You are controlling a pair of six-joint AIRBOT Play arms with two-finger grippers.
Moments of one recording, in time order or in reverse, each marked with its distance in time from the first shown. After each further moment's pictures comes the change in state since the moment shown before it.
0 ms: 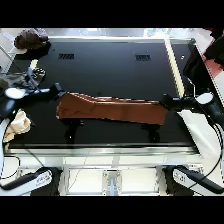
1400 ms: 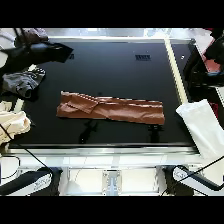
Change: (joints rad) left arm -0.244 0.084 0.552 0.146 -0.098 0.207; right arm -0.180 0.018 0.535 -0.351 0.274 -0.064
